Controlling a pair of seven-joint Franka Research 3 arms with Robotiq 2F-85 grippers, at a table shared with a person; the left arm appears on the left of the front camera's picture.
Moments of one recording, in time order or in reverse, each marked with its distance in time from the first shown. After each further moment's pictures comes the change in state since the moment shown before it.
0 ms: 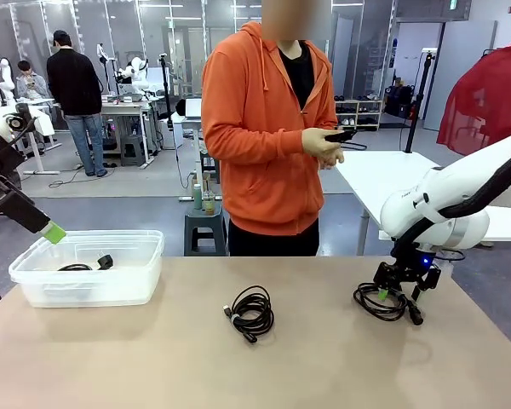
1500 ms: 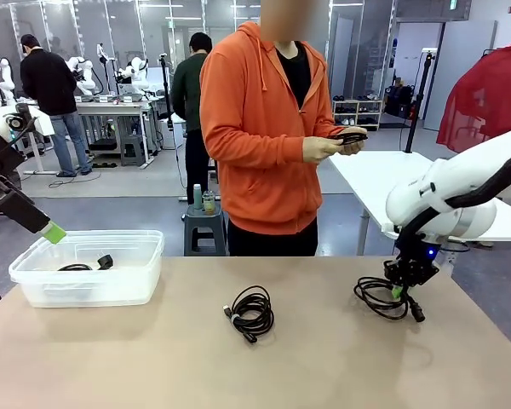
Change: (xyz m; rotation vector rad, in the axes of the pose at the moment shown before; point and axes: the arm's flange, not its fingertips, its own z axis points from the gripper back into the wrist) left arm 0.000 0.000 0.000 0.000 0.000 0.000; right arm 0.000 -0.006 0.040 0.045 -0.011 0.067
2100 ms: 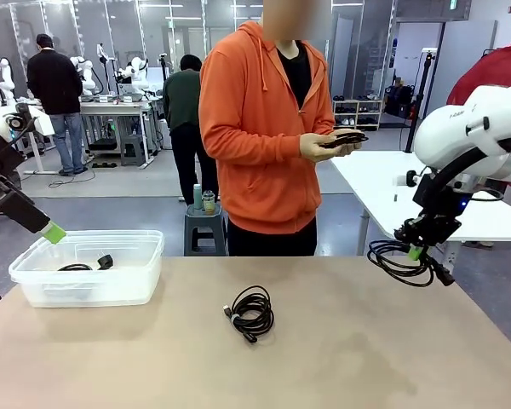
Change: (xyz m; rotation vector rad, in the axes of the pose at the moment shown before) left arm 0.000 0.000 0.000 0.000 0.000 0.000; right arm -0.045 0.035 0.129 -0.017 -0.043 0.186
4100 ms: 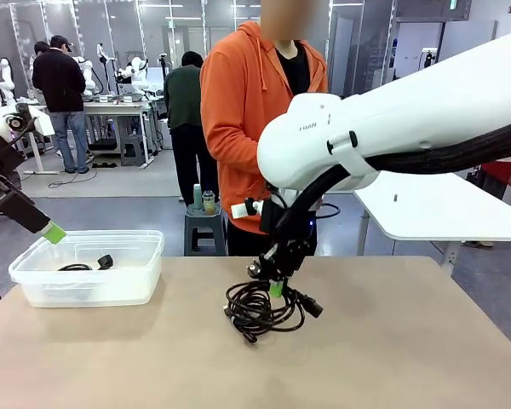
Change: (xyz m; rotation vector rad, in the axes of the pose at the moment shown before) left arm 0.000 0.000 0.000 0.000 0.000 0.000; right arm 0.010 0.316 -0.058 0.119 0.182 0.506
